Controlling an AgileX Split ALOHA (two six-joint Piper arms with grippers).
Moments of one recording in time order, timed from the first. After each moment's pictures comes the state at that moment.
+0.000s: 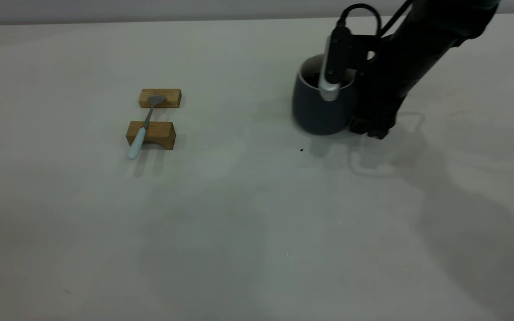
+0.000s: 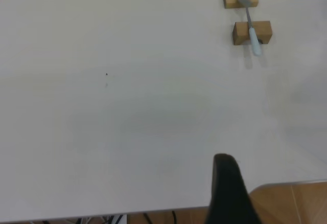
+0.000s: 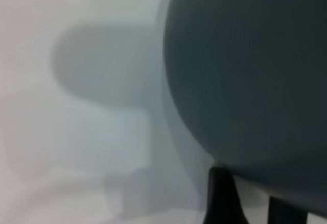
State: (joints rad) left arm -0.01 -0.02 -0.49 -0.02 1.13 0.04; right arm 0.31 2.45 -1.37 0.52 0.12 -1.58
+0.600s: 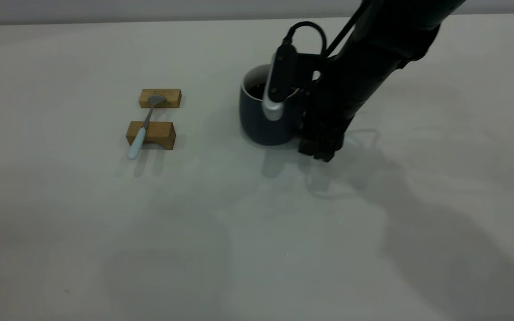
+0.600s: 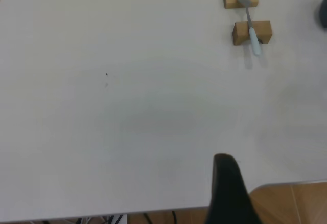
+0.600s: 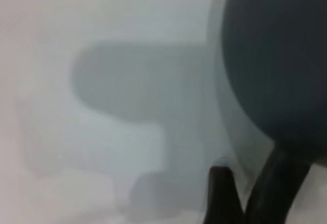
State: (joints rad) left arm -0.01 -0.02 -0.49 -0.02 1.13 0.04; right arm 0.48 2.46 -1.37 0.66 0.12 -1.58
